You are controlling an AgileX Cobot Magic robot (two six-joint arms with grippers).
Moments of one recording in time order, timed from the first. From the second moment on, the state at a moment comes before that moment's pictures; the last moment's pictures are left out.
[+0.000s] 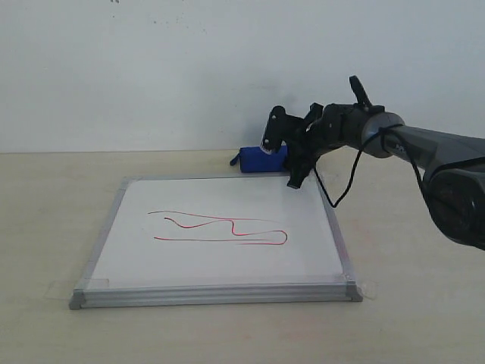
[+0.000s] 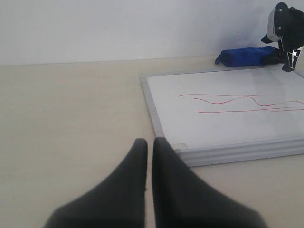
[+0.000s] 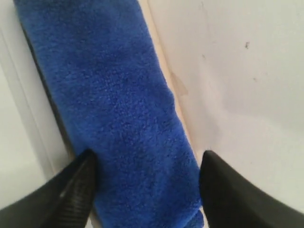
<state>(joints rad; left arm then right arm) 0.02 0.00 0.00 -0.05 0.31 0.06 0.28 2.66 -2.29 0.18 0.42 -1.20</state>
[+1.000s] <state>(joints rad) 0.02 0.00 0.00 -0.05 0.31 0.06 0.28 2.61 -2.29 0.18 0.52 -1.17</state>
